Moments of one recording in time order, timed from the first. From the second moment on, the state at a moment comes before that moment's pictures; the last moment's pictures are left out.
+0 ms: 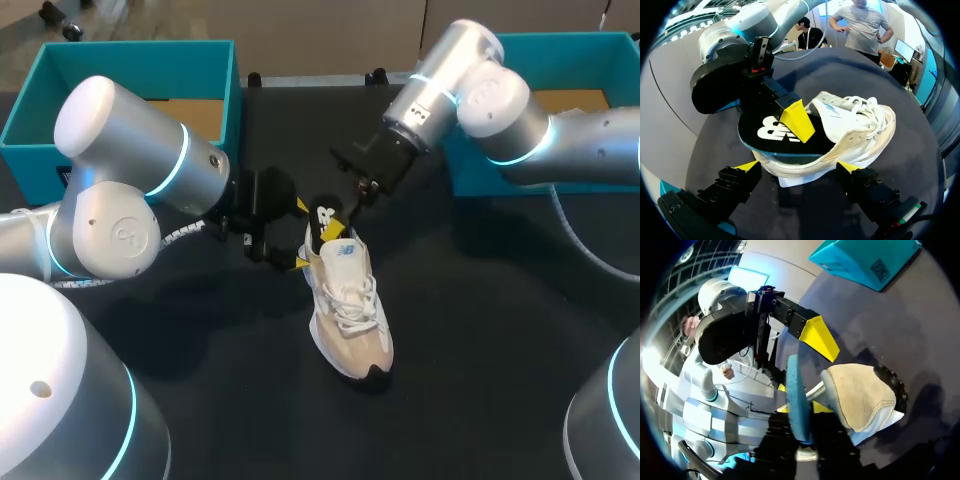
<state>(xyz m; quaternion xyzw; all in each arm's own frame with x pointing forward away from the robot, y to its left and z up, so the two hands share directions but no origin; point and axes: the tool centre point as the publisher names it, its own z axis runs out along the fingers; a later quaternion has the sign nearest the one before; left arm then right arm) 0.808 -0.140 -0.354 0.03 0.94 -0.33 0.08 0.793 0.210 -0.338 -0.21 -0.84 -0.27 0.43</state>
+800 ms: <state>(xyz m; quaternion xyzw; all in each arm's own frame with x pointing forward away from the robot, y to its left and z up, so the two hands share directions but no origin) 0.808 -0.140 -0.354 0.03 0.94 -0.33 0.08 0.782 0.209 -0.347 -0.23 -0.83 -0.27 0.44</state>
